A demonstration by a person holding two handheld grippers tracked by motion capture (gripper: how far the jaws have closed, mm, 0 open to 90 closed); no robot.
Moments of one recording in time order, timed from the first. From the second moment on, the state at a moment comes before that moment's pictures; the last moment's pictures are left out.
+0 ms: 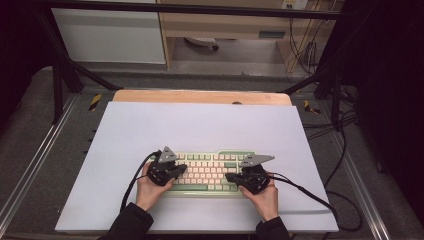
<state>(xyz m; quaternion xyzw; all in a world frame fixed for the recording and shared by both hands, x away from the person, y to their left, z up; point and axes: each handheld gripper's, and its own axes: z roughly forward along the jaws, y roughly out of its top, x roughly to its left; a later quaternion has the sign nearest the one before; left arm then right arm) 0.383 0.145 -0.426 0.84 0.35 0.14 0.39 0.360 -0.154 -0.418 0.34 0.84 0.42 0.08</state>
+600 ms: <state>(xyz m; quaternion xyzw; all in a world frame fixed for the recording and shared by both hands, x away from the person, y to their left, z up) 0.374 0.152 -0.425 0.84 0.34 0.14 0.39 0.360 -0.154 -0.418 0.34 0.84 0.42 0.08</state>
